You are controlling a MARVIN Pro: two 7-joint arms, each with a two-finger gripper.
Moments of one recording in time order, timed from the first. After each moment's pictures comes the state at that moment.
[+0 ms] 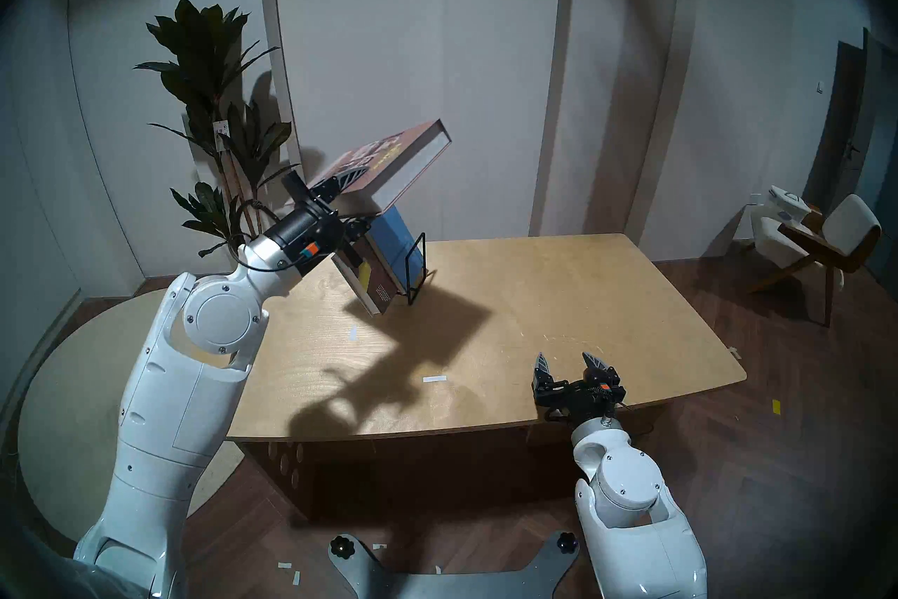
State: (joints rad) left arm 1.45 -1.10 -1.55 -1.88 0.49 -0.34 -0.32; right arm -1.90 -1.56 1.54 -1.74 0.02 -0.03 -0.02
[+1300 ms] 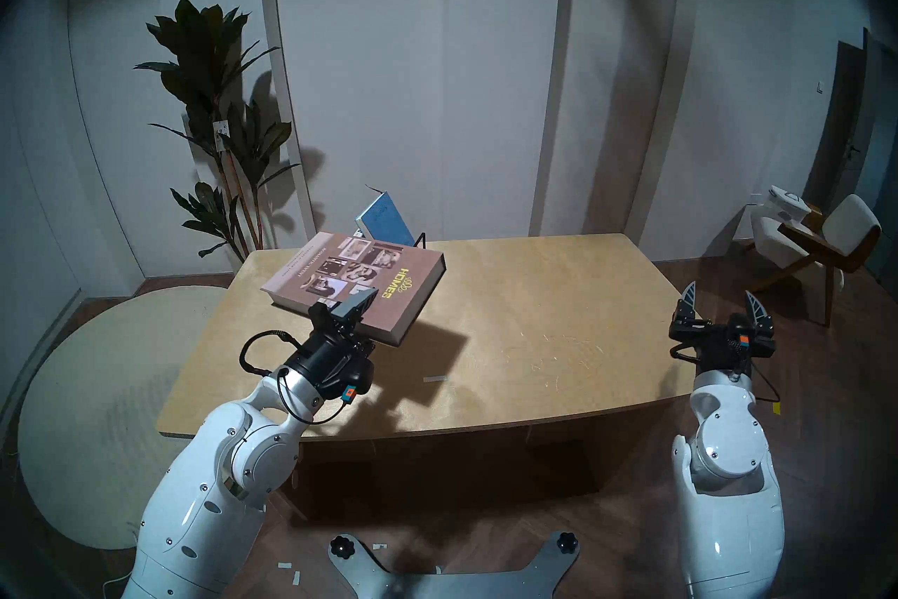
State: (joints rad) left arm 1.83 -1.15 -1.48 -1.90 1.03 -0.31 0.01; right arm -1.90 -1.51 1.85 -2.02 -0.05 -0.08 -0.25
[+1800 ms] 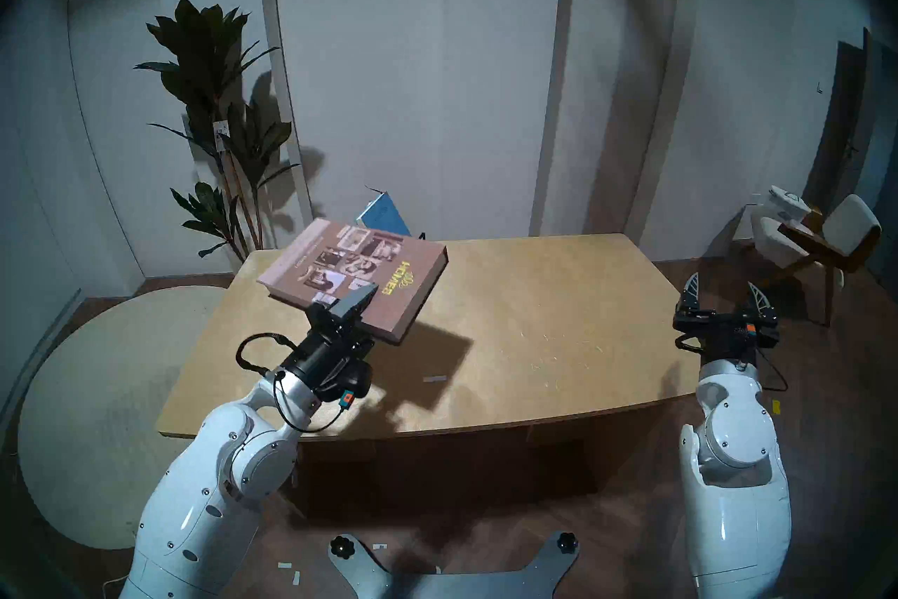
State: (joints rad) left arm 1.82 -1.14 -1.51 -1.93 1.10 -0.35 0.15; right arm -1.88 -1.50 1.83 -2.00 -0.03 -0.03 -0.23
